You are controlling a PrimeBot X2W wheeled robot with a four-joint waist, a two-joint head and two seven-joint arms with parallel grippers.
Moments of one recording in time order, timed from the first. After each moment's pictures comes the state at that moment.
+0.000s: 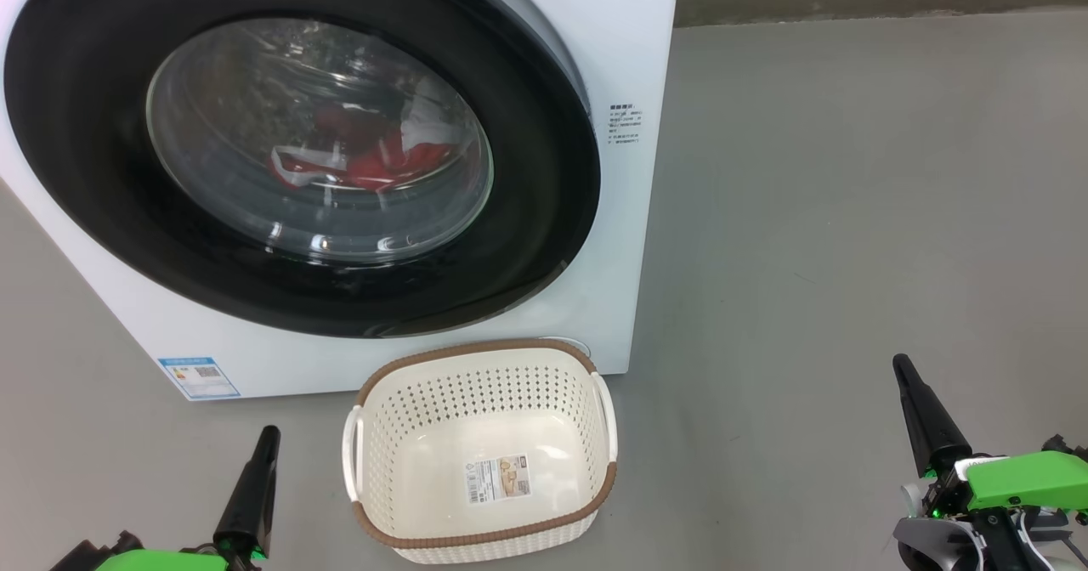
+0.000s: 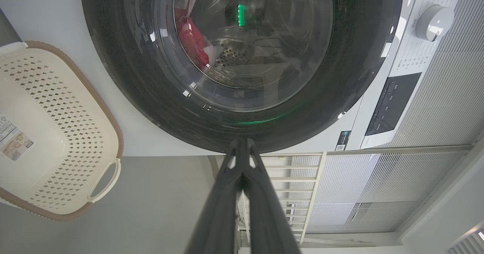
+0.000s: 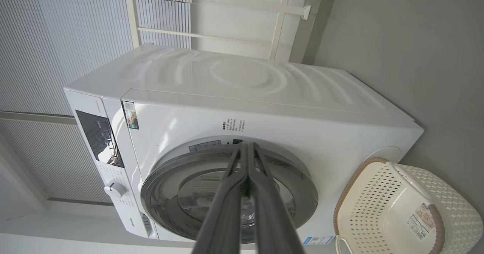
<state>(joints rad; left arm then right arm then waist) -0.07 0.04 0.08 0.27 -1.62 -0.13 0.11 -0.07 -0.04 -0.13 0.27 1.61 0.13 0.11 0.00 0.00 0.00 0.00</state>
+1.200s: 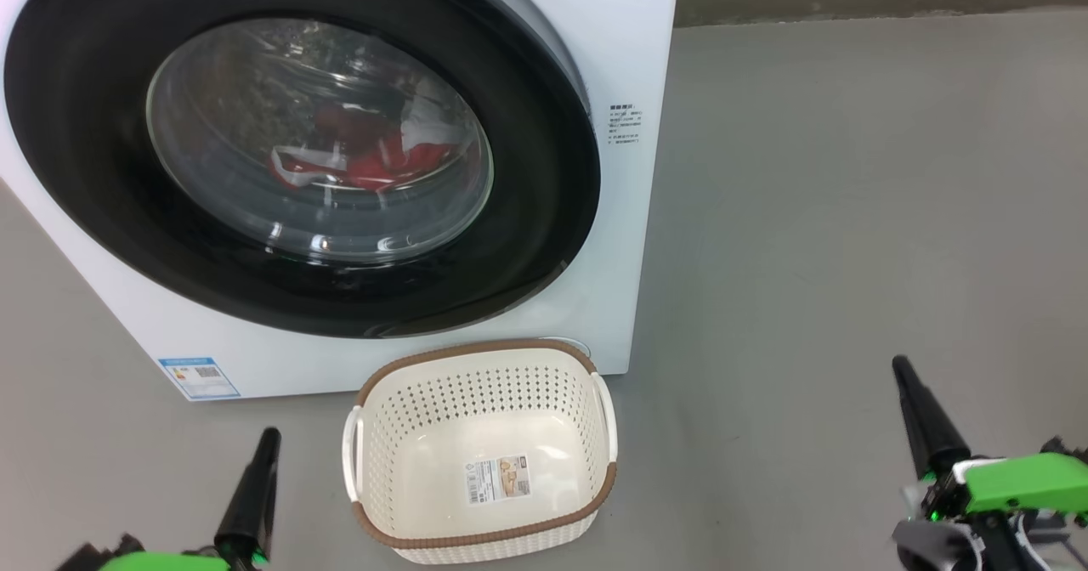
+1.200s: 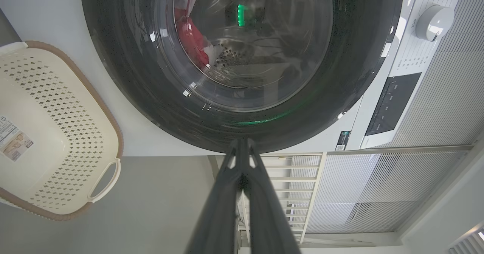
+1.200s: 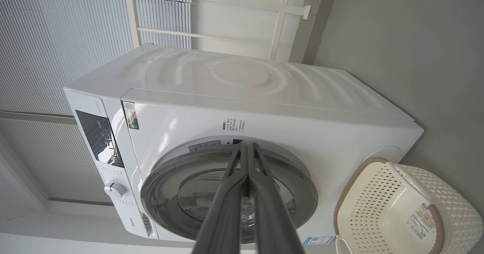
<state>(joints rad) -0.07 0.04 0.08 0.27 -1.62 -0.13 0.11 -0.07 -0.04 -0.13 0.28 1.61 0.13 0.11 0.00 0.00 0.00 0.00</state>
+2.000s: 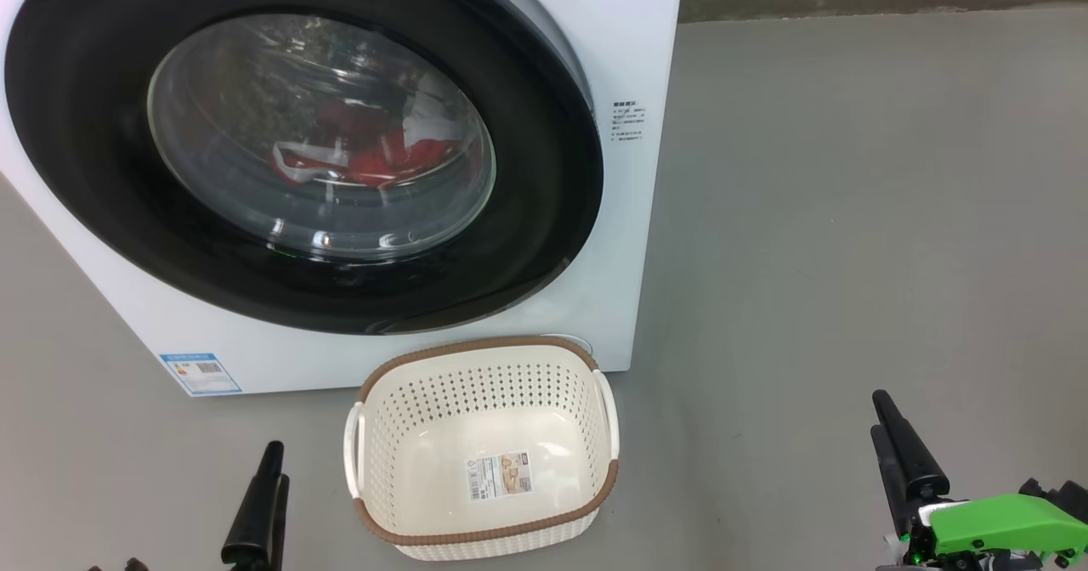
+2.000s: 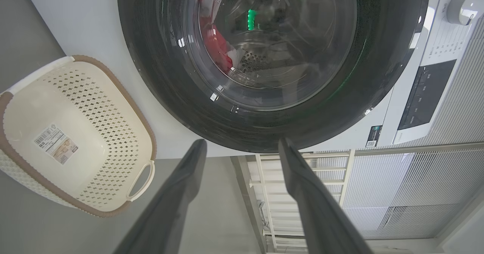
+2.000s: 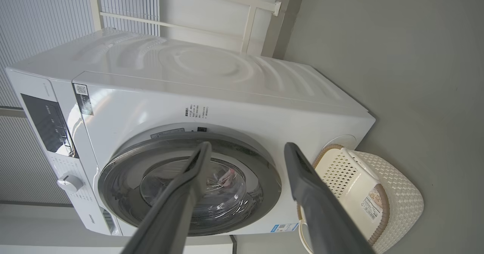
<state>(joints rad) -0.02 0.03 0.07 0.27 -1.50 -0.13 0.06 -0.01 -0.02 -0.08 0.31 1.52 0.13 0.05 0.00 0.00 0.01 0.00</state>
